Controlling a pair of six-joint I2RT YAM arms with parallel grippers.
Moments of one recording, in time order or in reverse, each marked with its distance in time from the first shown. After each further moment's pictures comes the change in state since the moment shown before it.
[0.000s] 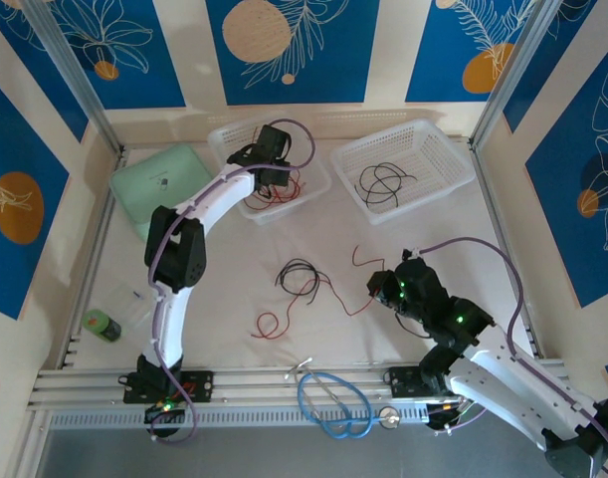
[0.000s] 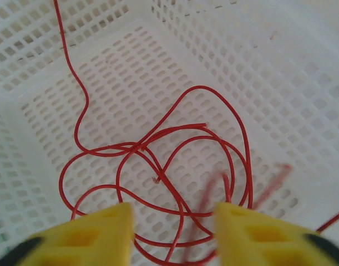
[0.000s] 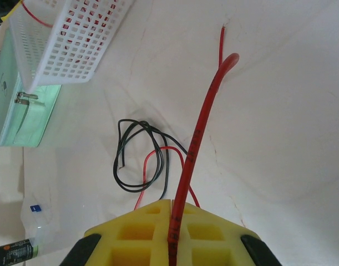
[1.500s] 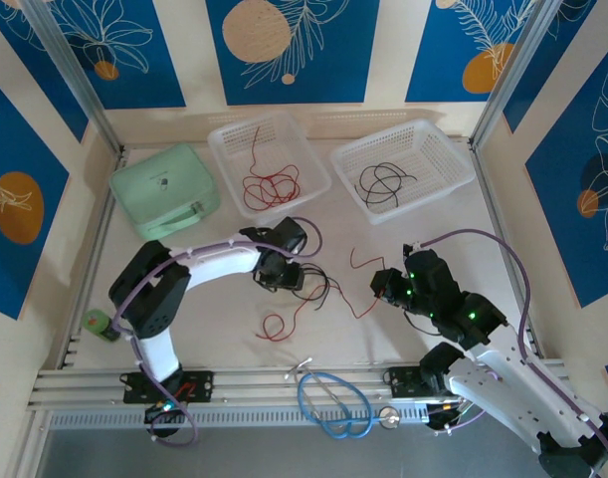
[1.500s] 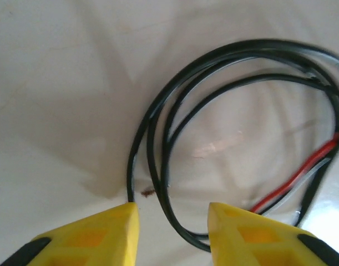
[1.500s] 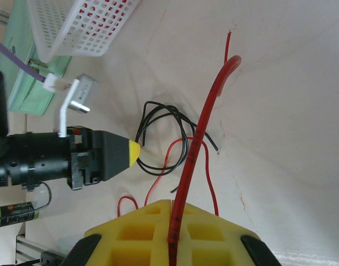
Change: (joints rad) left arm -0.312 -0.391 -0.808 -0.045 0.364 -0.415; right arm -0.069 0.006 0.124 -0.138 -0.136 -0.143
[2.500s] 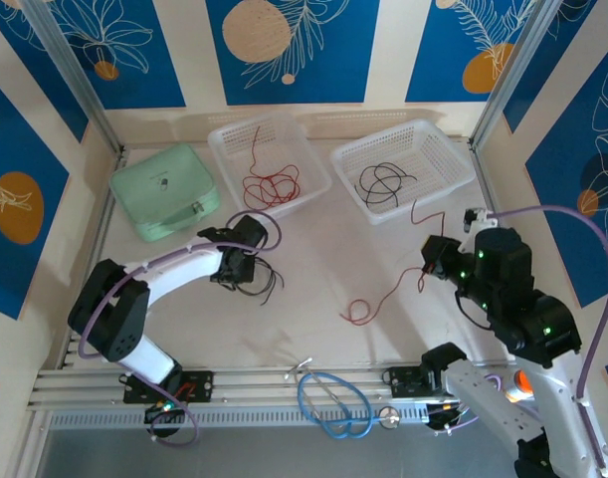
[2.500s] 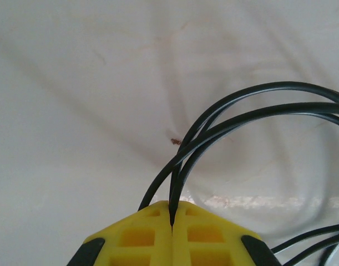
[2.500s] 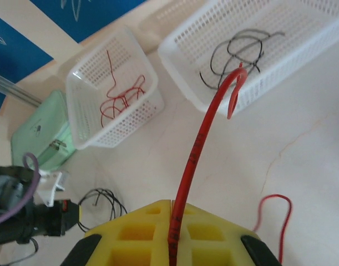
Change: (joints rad) left arm 0.170 -0.240 -0.183 -0.135 -0.374 0.031; right arm -0.256 0.057 0.586 -0.331 0.098 -0.349
